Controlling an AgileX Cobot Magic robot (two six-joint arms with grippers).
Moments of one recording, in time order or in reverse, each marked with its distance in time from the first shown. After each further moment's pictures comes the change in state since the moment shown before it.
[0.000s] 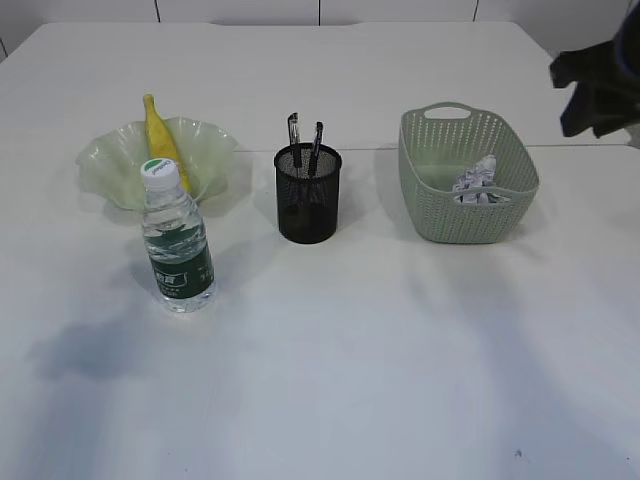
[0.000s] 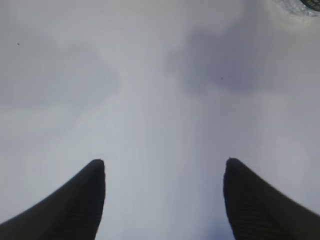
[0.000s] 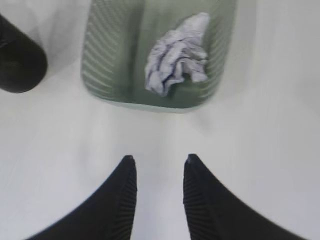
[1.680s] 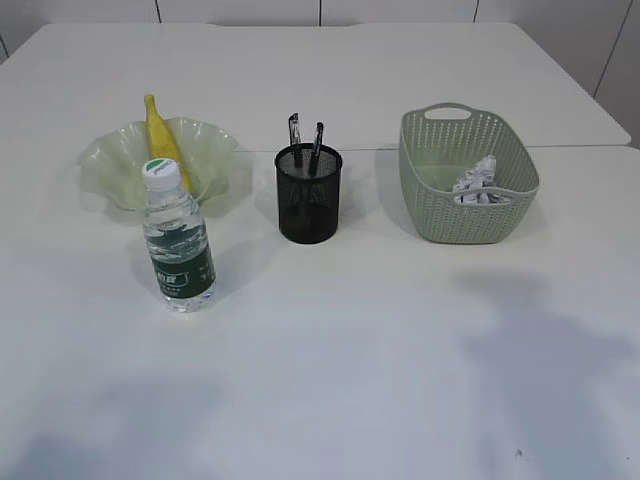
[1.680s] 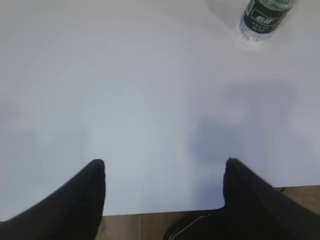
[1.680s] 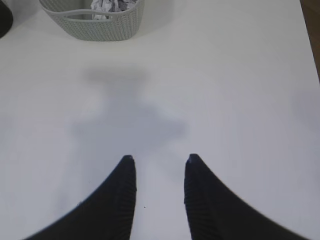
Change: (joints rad) left arm 0.000 -0.761 0.041 0.045 0.336 0.000; right arm -0.122 -0.652 0.418 -0.069 0.138 0.002
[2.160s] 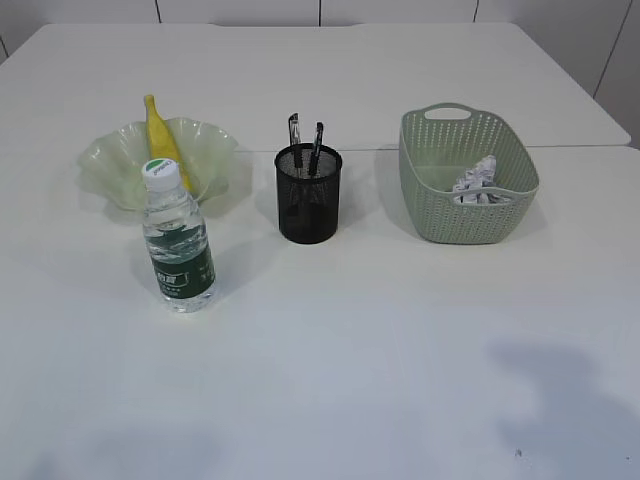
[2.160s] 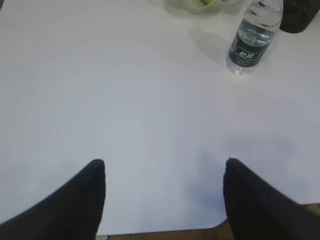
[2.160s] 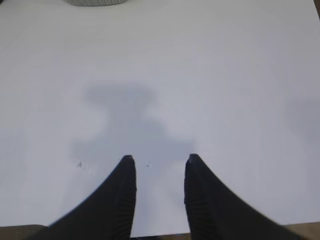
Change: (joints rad) left arm 0.000 -0.200 0.000 -0.010 0.006 0.000; right arm 0.000 -0.260 0.254 0.000 0.000 0.042
